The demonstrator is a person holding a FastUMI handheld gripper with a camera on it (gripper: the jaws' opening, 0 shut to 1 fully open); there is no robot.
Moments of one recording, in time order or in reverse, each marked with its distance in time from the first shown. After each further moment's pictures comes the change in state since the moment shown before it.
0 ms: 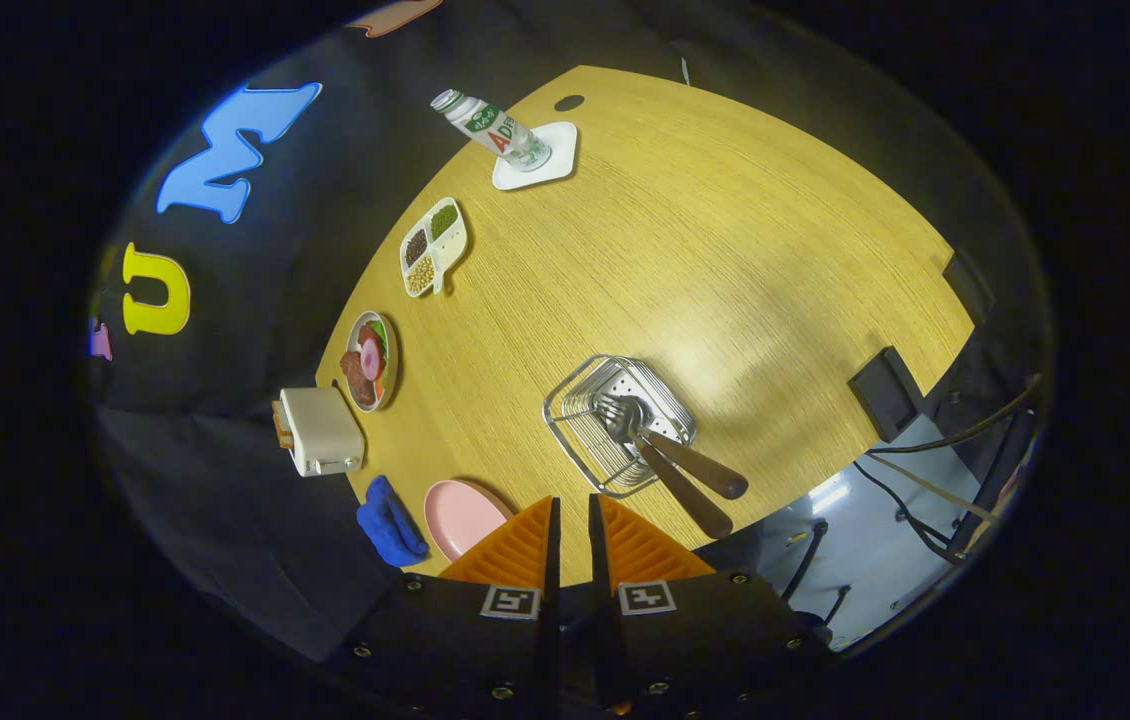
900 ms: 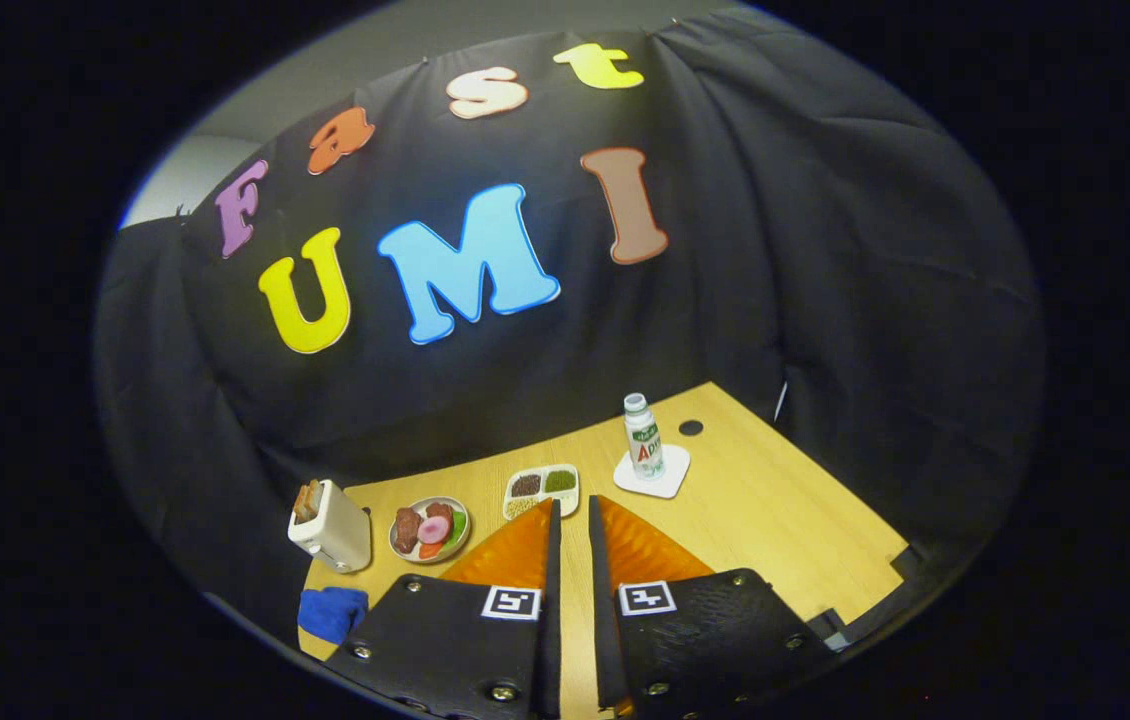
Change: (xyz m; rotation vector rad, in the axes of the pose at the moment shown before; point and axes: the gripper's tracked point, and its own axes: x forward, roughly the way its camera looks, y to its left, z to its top) arm -0.138 0.135 0.073 -0.553 -0.928 0.050
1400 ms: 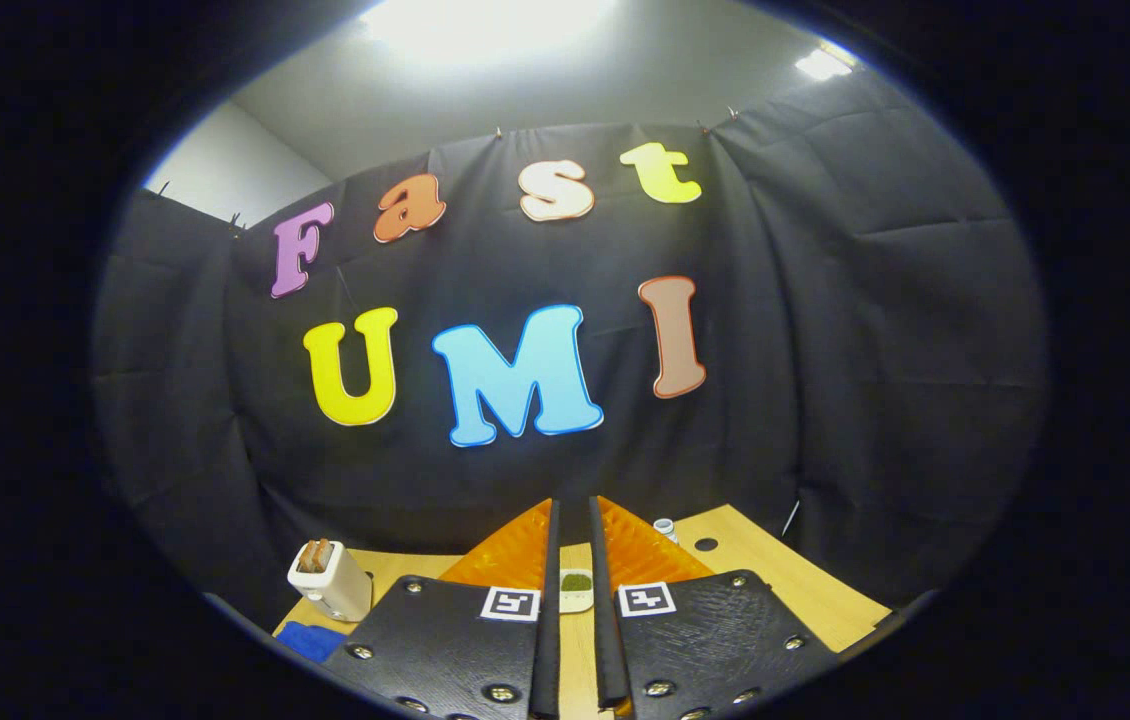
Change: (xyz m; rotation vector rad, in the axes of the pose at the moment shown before) arm -0.024 0.054 0.089 -0.118 -0.332 0.019
